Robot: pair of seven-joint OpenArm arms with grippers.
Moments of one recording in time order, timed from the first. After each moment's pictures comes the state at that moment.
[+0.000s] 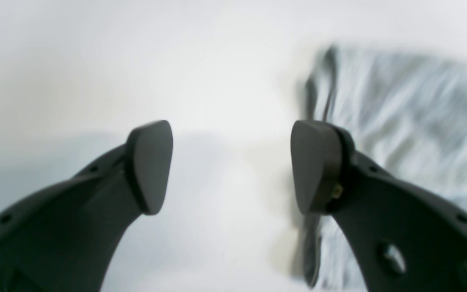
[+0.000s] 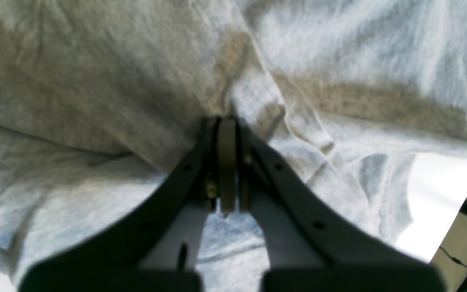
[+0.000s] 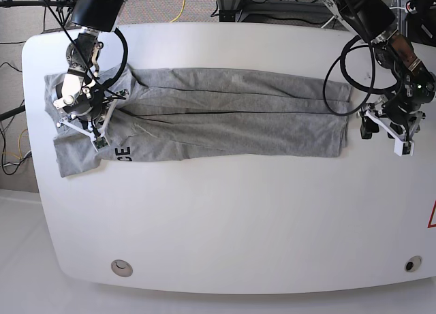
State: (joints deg) left arm -5.8 -6.4 -43.4 89.0 -9.4 -42.0 56.0; right arm 0.3 9.4 21.0 88.8 -7.9 39.0 -55.9
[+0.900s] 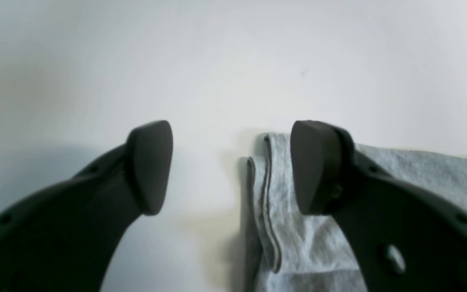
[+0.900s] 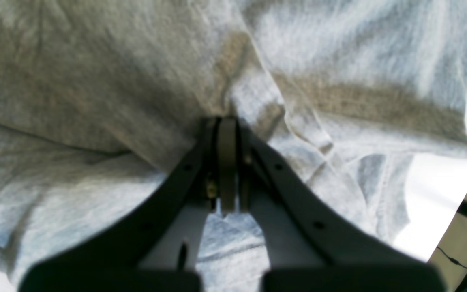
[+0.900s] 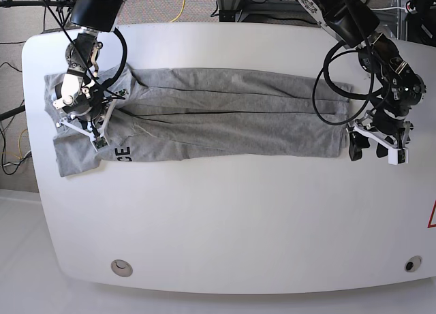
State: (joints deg) left arm -6.9 0.4 -44.9 89.2 -9.4 -41.9 45.2; right arm 0.3 9.6 21.0 88.8 -7.9 39.1 -55.9
